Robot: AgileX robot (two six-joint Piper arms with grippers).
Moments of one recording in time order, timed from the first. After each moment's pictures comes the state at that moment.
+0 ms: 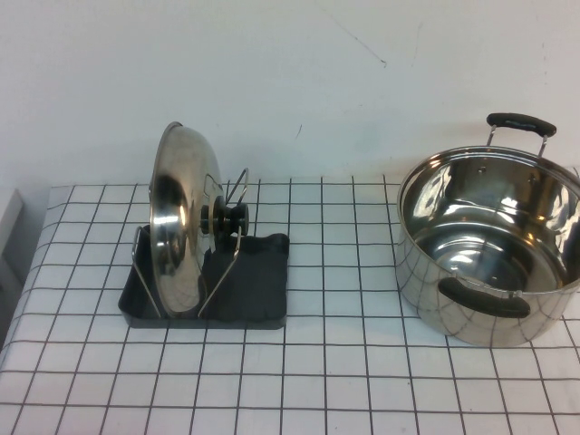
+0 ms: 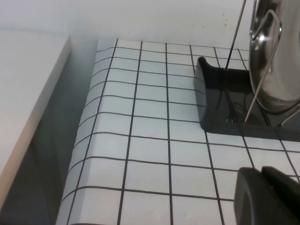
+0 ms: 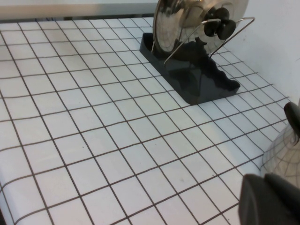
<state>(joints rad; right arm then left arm) 0.66 0.06 -0.32 0.27 0.73 -0.56 -0.09 -0.01 0.03 -0.12 0.35 -0.08</state>
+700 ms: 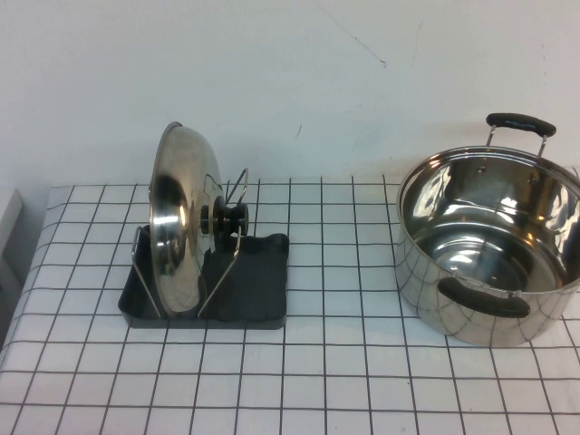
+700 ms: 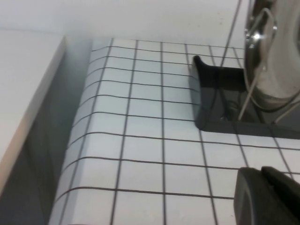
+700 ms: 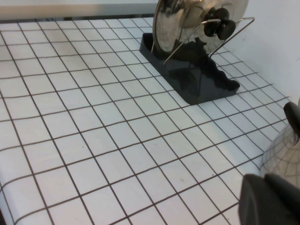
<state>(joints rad) 0.66 0.06 -0.32 0.27 0.73 -0.56 -0.11 -0.01 0.03 -0.12 0.36 -0.08</state>
